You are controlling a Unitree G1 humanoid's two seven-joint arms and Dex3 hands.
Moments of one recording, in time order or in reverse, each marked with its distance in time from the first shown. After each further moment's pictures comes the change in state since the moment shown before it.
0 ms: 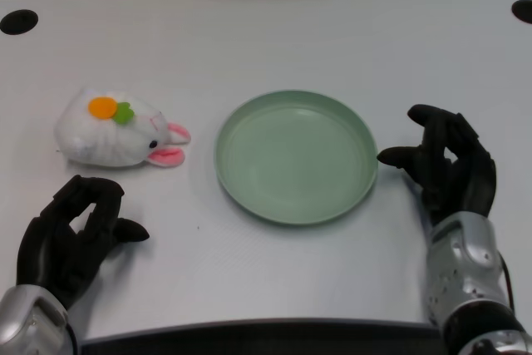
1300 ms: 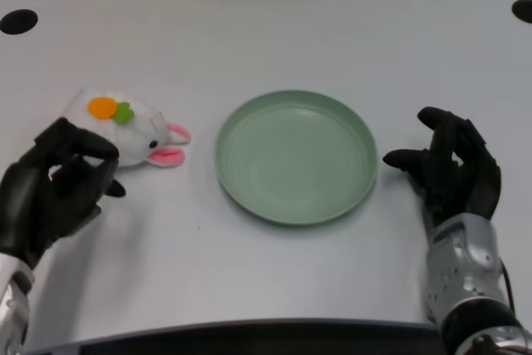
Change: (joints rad) left arm -0.006 0.137 -0.063 -0.132 0.212 -0.300 -0.034; right arm -0.019 0.005 -0.037 0.038 0.032 -0.008 -0.019
